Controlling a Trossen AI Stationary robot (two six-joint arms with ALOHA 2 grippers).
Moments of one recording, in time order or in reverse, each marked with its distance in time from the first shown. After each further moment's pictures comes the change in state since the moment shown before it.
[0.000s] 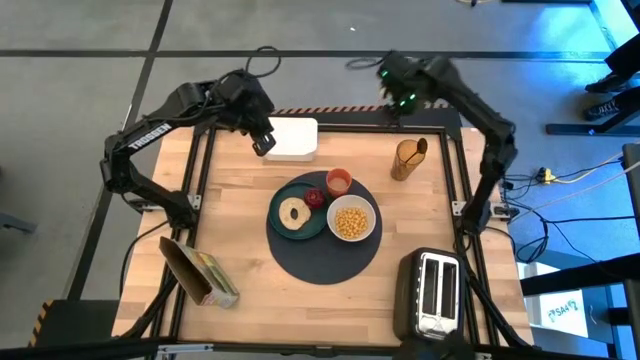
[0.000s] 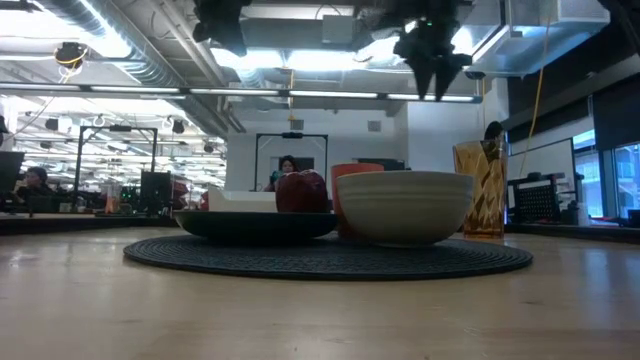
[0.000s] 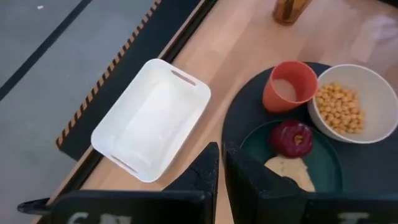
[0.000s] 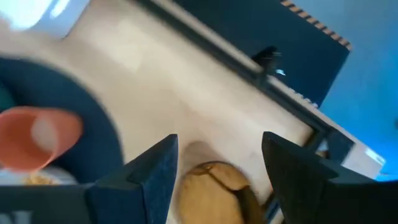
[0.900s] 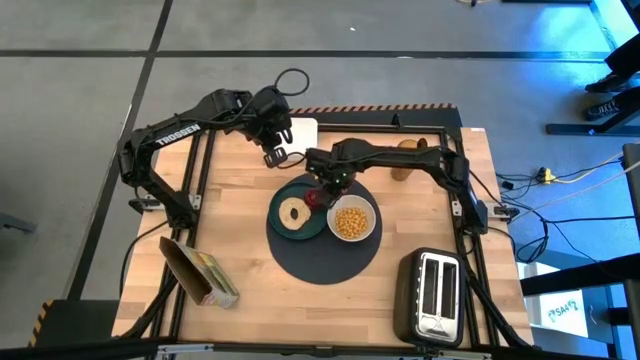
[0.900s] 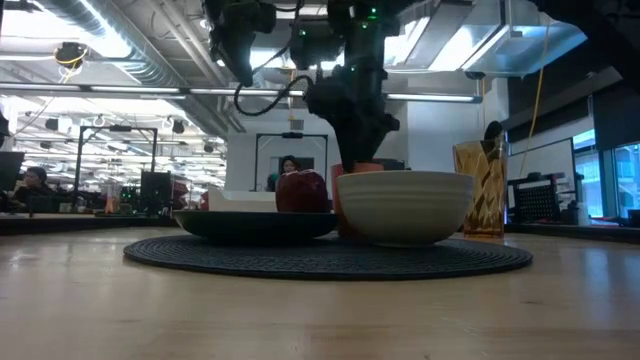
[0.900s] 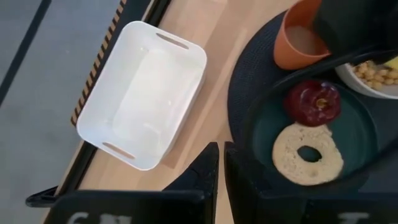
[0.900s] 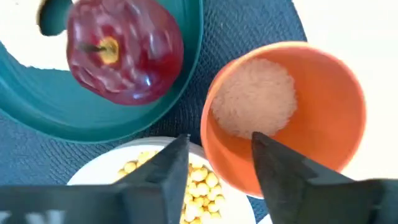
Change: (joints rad) left arm -0.052 0.146 0.000 -0.061 -0.057 0.066; right arm 0.485 0.309 -0.200 0.357 -0.160 0.140
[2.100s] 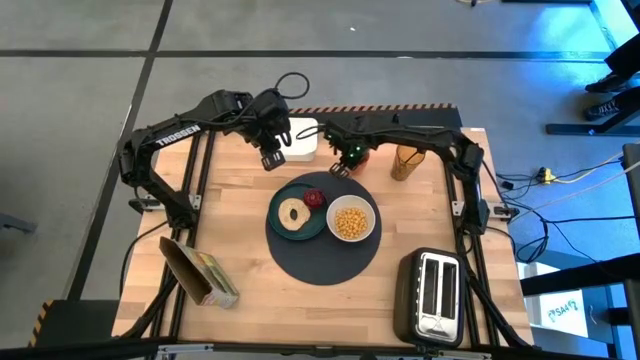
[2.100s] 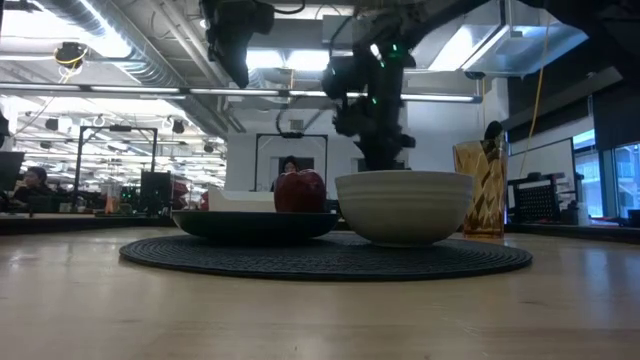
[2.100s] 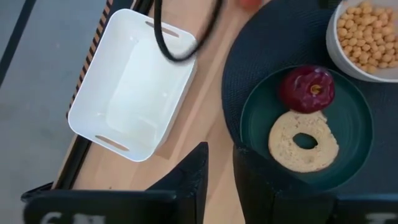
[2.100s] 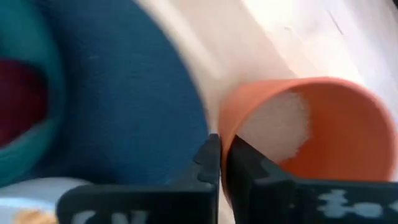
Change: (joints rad) left arm -0.010 0.000 0.000 -0.042 0.019 0.014; right arm -0.208 -0.087 -0.176 0.137 0.007 -0.137
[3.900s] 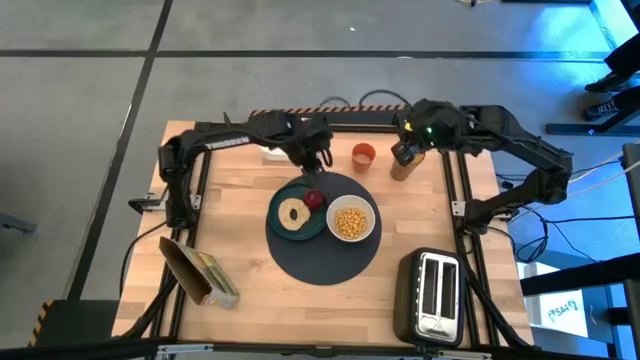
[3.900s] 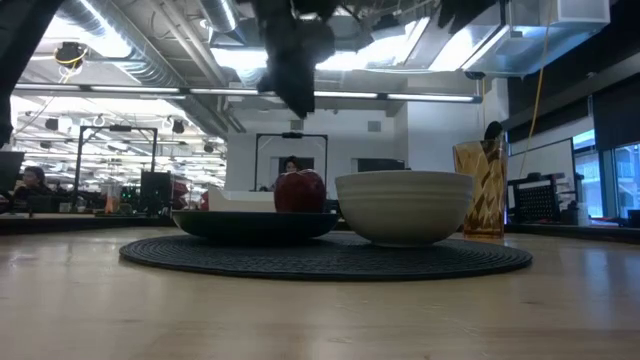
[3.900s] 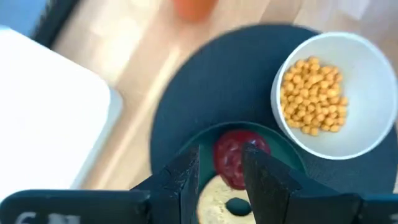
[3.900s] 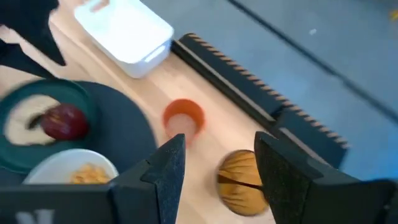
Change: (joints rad) left arm -0.129 0.296 0.129 0.166 0.081 -0.254; right arm 0.159 -0.666 0.050 -0.272 0.428 0.152
